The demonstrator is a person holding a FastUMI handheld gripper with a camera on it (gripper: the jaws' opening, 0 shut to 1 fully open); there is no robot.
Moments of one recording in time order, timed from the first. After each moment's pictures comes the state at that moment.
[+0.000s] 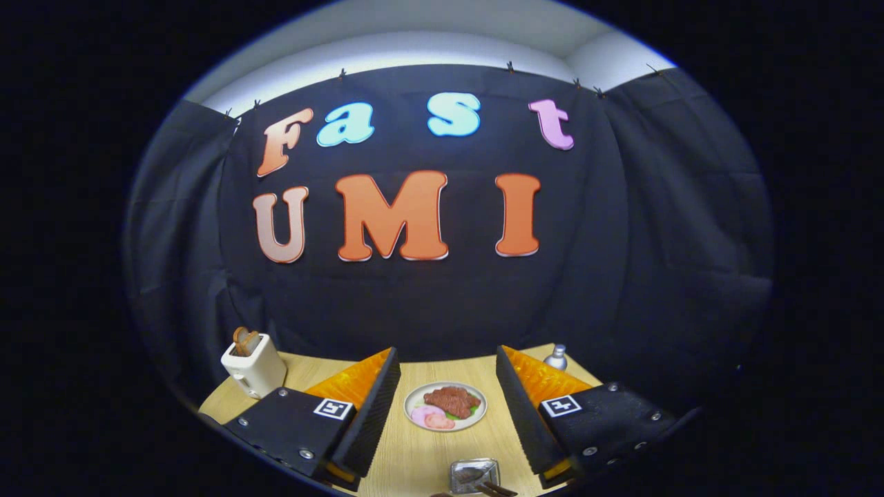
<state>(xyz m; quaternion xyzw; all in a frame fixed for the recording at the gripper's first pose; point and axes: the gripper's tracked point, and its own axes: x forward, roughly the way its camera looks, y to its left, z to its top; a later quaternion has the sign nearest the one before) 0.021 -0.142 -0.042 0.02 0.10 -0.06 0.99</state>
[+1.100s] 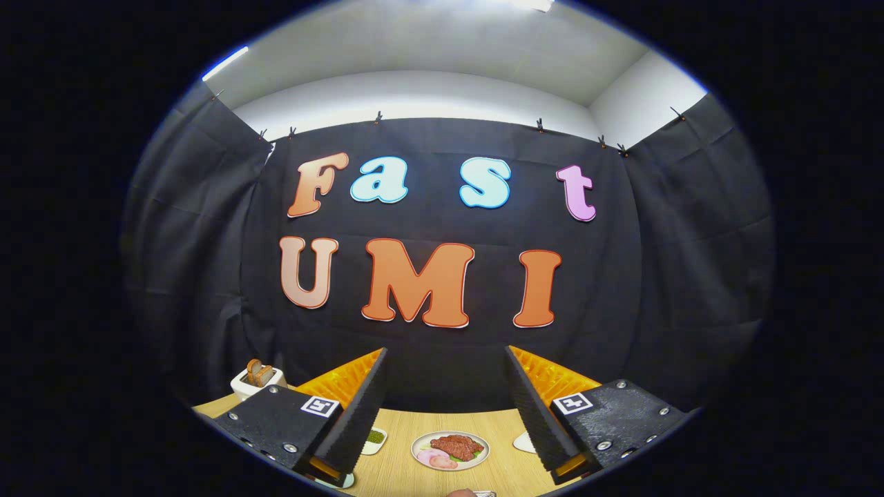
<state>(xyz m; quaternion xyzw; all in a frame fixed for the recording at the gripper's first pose) 0.018 -0.104 0.045 -0.01 0.00 -0.02 1.00</state>
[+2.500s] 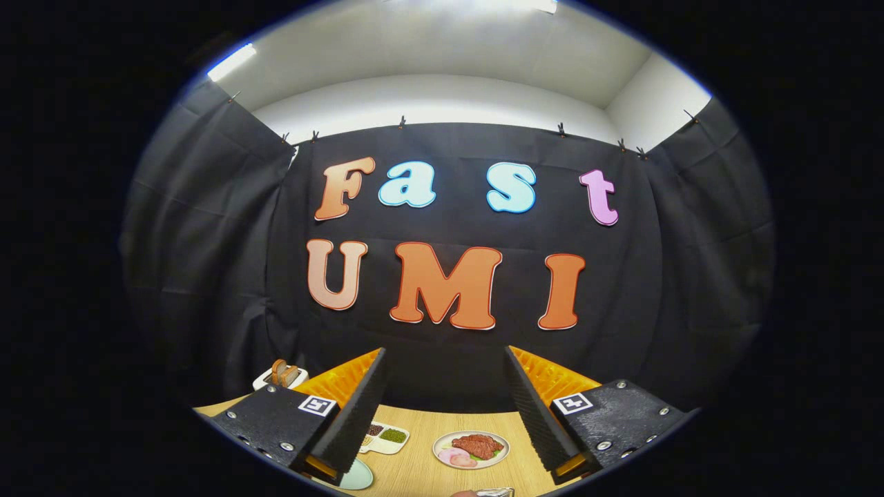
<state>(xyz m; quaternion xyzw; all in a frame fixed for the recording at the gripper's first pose) 0.003 -0.060 0.053 -0.01 -0.01 0.02 1.00</state>
